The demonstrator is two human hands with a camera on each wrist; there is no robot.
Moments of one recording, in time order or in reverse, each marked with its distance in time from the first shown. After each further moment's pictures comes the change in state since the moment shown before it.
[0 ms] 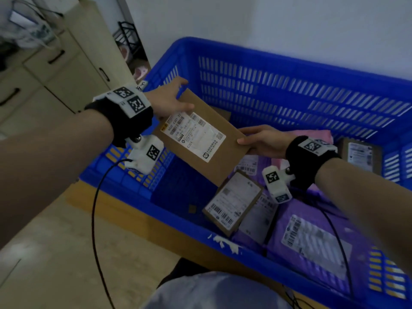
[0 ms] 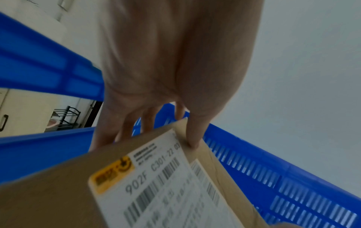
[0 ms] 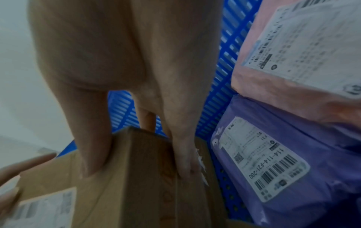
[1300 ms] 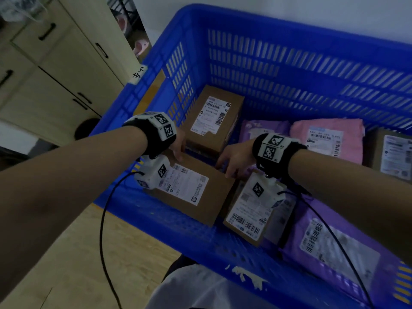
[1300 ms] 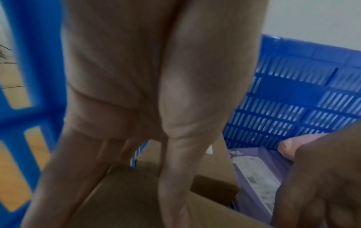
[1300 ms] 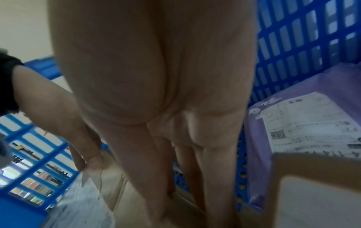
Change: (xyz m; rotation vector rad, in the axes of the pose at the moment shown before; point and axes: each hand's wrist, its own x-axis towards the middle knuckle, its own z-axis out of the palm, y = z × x) left_hand 0.042 -0.043 0.068 0.804 -0.647 -0.087; right_hand 0.064 0.011 0.071 -1.130 -0.372 0.303
